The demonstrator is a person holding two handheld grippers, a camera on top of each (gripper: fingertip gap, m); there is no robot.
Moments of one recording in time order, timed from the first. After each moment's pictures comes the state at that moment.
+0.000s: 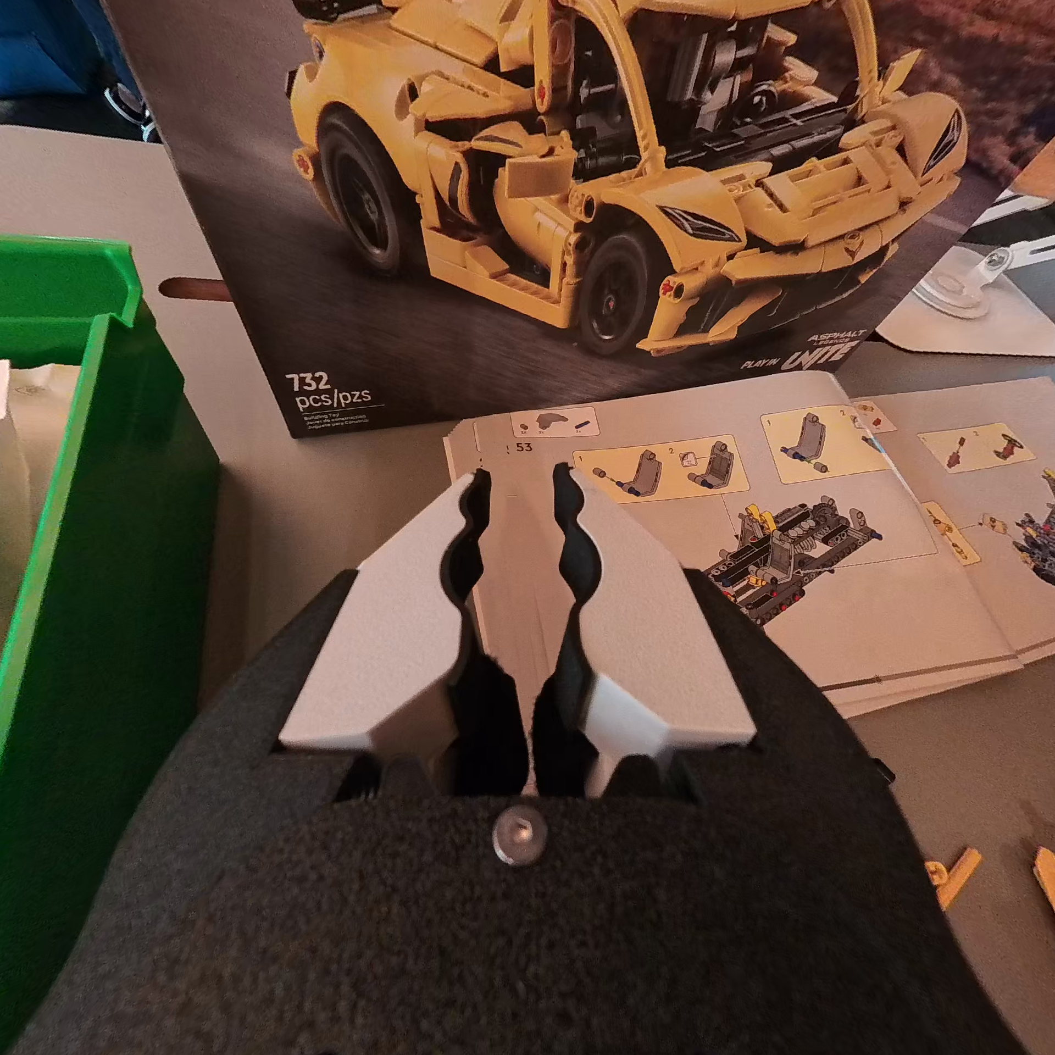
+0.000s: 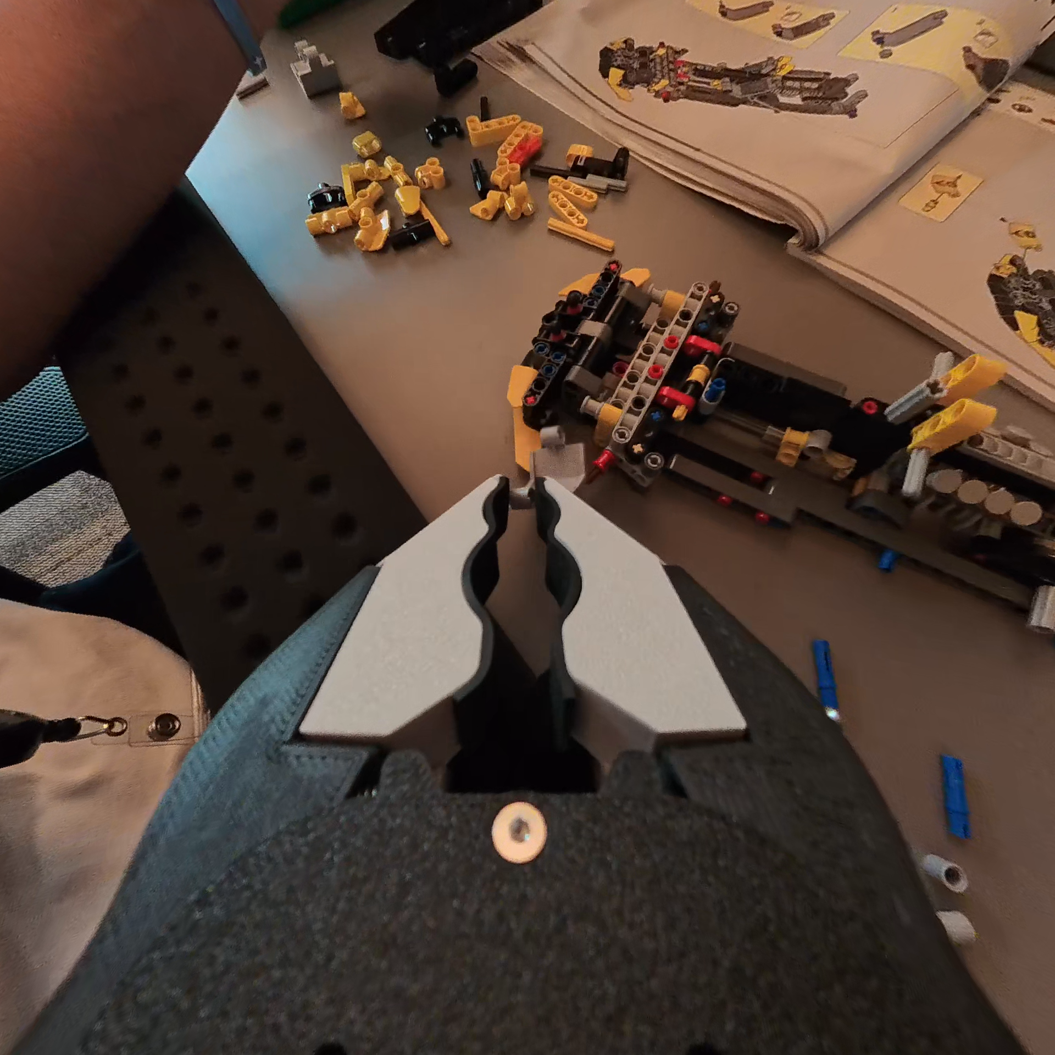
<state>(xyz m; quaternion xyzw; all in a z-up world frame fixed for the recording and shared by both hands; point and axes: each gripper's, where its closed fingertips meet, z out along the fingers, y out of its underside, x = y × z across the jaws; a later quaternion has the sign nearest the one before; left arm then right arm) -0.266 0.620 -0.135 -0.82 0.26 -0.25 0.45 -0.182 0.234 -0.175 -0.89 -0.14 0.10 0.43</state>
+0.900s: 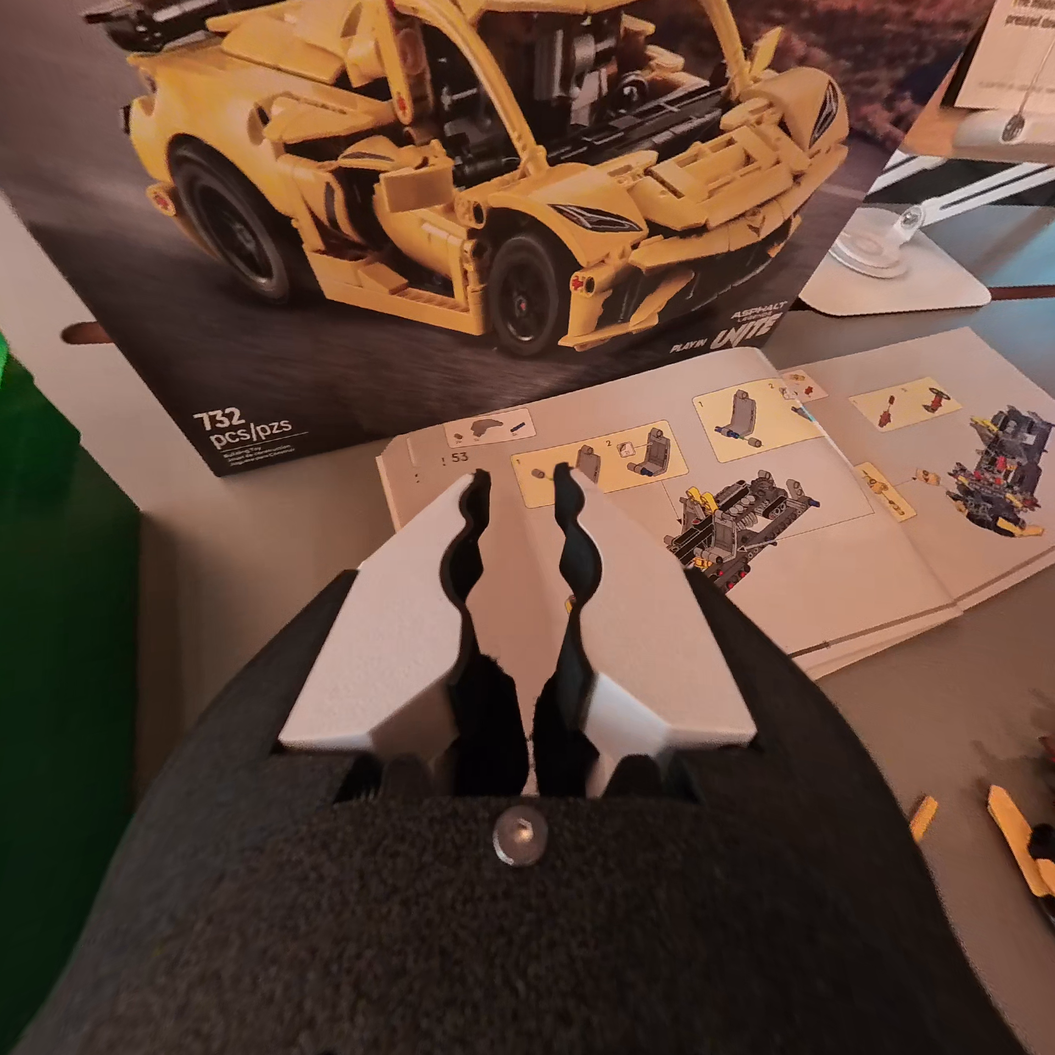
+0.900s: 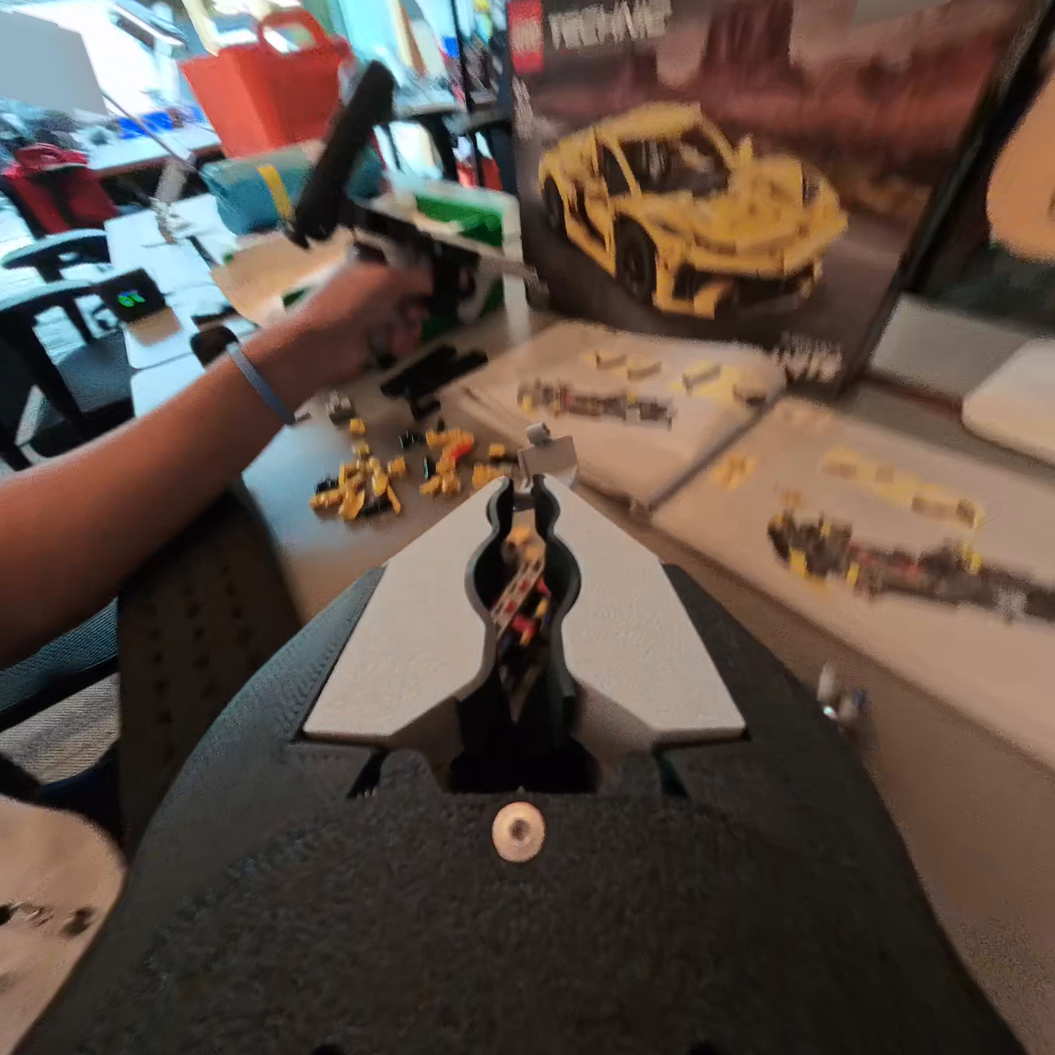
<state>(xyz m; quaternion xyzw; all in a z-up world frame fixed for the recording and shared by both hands) -0.241 0.602 -0.130 -0.79 0.32 -0.27 0.45 -0.124 0.291 -0.071 -0.78 -0.11 0.15 0.59</state>
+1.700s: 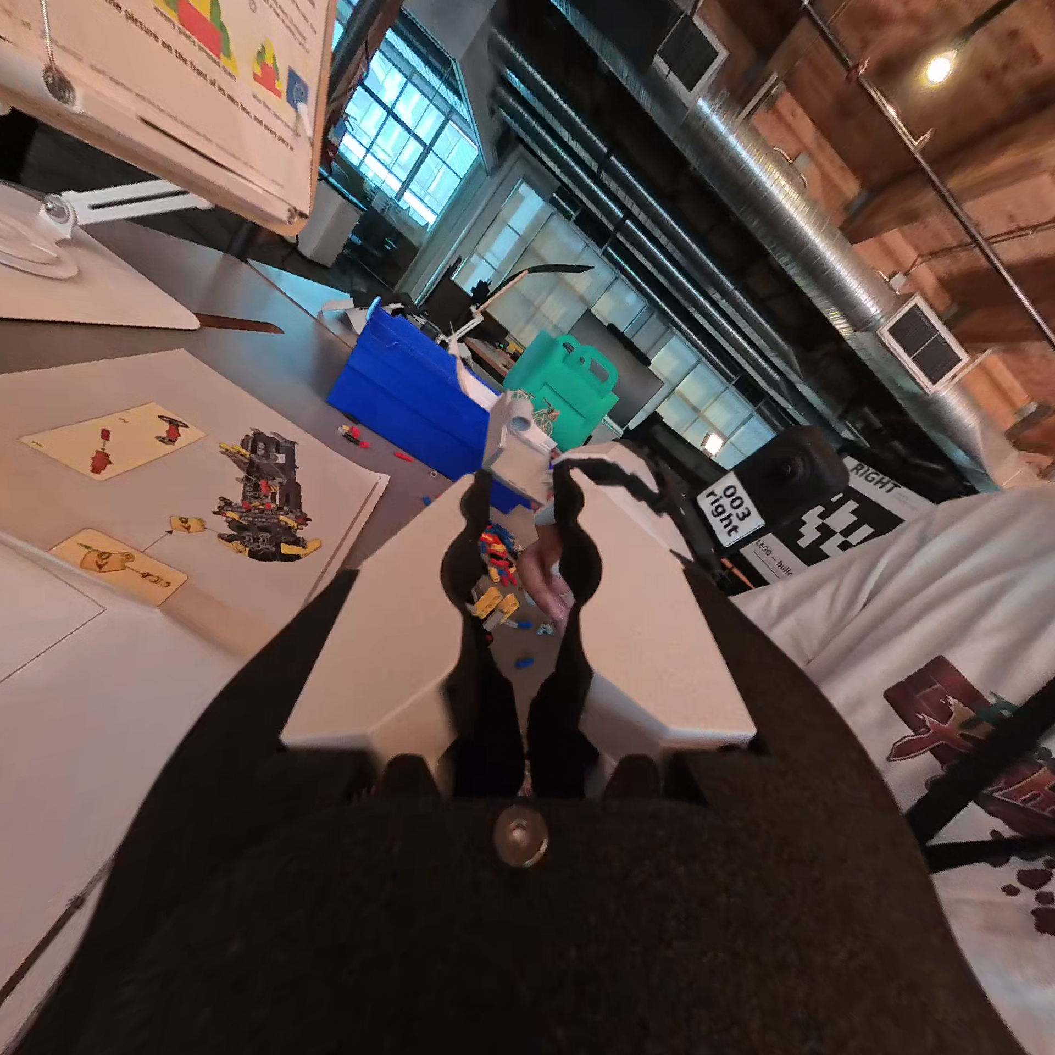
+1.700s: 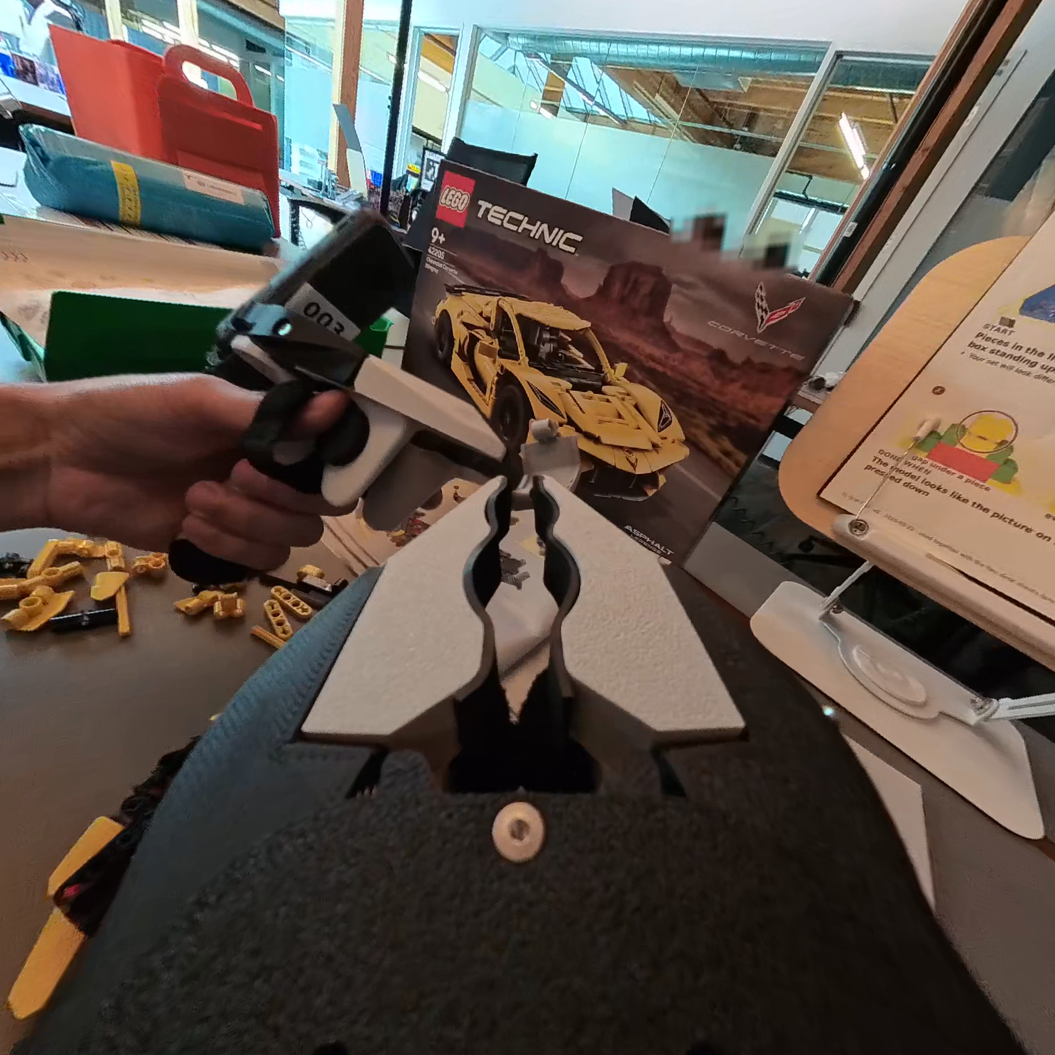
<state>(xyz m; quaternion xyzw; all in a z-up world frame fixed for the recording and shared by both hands) -0.111 0.389 -0.057 -0.52 0.39 -0.74 0.16 -0.108 0.380 -0.049 -0.69 -0.18 -0.04 0.70</state>
